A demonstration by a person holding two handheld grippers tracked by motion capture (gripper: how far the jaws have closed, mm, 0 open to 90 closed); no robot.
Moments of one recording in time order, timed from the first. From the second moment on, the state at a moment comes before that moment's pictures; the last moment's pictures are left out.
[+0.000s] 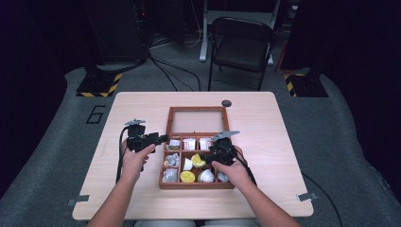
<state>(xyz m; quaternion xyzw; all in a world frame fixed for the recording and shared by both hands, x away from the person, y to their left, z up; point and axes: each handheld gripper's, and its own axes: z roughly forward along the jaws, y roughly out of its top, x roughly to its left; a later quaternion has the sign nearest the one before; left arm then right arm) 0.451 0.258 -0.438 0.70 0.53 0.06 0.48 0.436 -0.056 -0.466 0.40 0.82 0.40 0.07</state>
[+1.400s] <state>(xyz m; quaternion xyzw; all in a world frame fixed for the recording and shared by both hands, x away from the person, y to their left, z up) 0.437 0.270 -0.434 0.68 0.54 0.08 0.49 0.438 -0.026 -0.485 0.36 0.87 0.34 0.05</state>
